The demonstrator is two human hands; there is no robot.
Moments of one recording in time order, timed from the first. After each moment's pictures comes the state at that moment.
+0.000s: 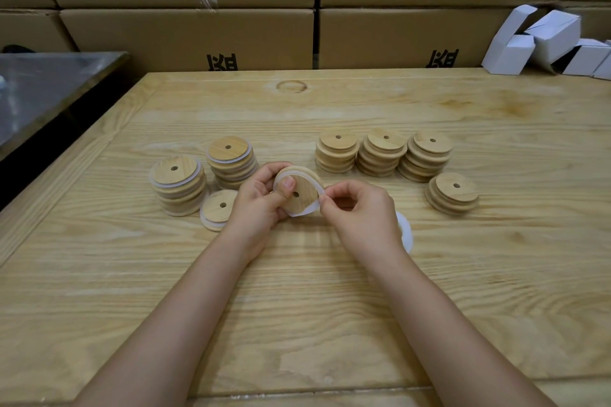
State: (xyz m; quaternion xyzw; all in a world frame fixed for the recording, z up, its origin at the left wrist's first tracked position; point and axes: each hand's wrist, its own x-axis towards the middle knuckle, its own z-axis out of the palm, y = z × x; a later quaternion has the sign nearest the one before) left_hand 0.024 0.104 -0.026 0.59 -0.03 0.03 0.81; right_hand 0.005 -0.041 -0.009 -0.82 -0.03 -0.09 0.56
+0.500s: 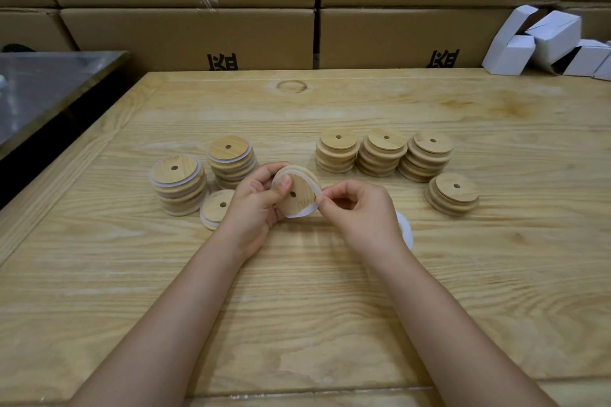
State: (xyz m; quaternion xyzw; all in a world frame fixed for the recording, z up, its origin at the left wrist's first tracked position) left_hand 0.024 0.110 -0.022 0.56 -0.03 -0.01 0.83; right_hand 0.006 -0.043 -0.006 -0.81 -0.04 -0.05 0.59
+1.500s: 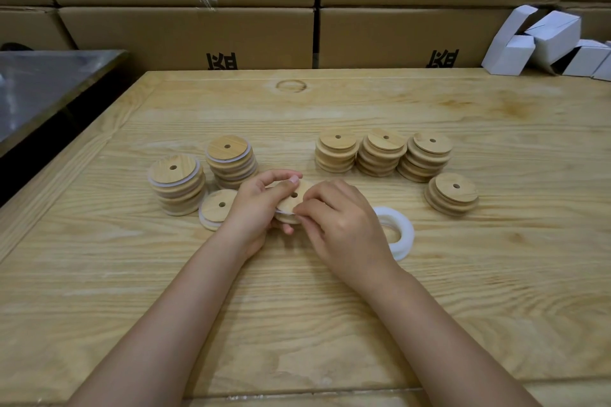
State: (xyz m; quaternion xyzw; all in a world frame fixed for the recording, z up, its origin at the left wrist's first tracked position) left_hand 0.023 0.104 -0.016 0.65 0.05 -0.02 0.76; right_hand -0.004 -0.036 -0.013 -0.84 -0.34 -0.33 0.27
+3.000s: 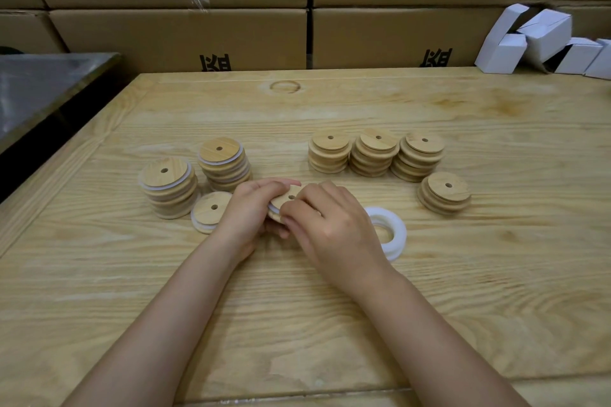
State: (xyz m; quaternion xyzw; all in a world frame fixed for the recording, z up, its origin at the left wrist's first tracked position) left_hand 0.021 0.101 -0.013 0.66 0.06 -0.04 0.75; right_hand -0.008 -0.035 -0.011 -0.85 -0.33 -0.36 0.19
